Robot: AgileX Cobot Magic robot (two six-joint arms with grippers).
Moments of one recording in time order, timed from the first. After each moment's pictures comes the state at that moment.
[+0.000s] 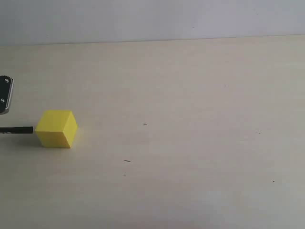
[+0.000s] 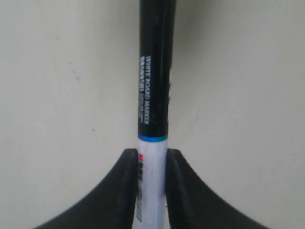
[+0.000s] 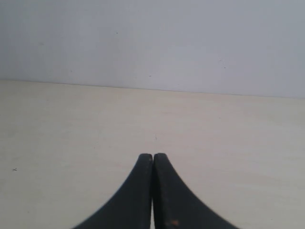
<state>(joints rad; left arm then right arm) 0.01 1.75 -0.90 0.16 0.65 1.38 0.23 0.01 -0.01 0.39 0.27 -0.39</state>
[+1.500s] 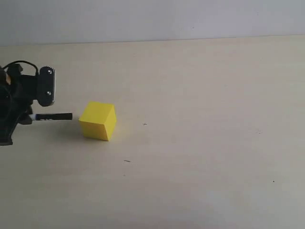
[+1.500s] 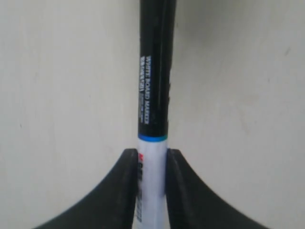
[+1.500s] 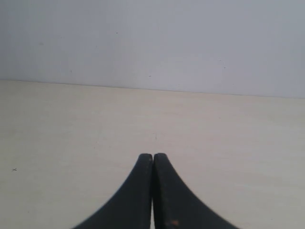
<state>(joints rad) -0.27 1.75 -0.91 0.26 0.54 1.03 0.23 0.01 -0.01 0.39 0.27 -0.39</state>
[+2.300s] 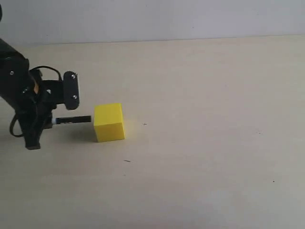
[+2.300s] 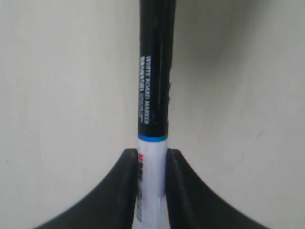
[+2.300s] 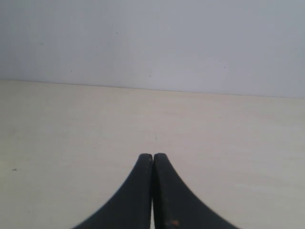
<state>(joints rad) -0.41 1.81 -0.94 0.34 0.55 0.77 0.23 0.01 -0.01 0.39 0.27 -0.39</state>
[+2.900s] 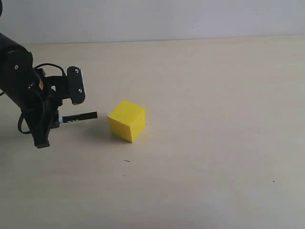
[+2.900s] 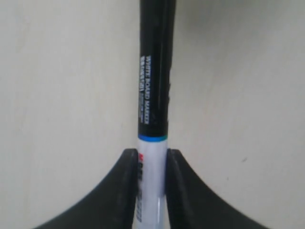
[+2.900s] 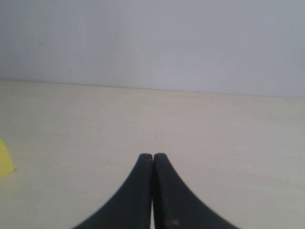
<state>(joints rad) -0.42 1.81 -0.96 0.24 0.57 0.77 0.23 0.01 -0.01 0.39 0.27 -0.39</state>
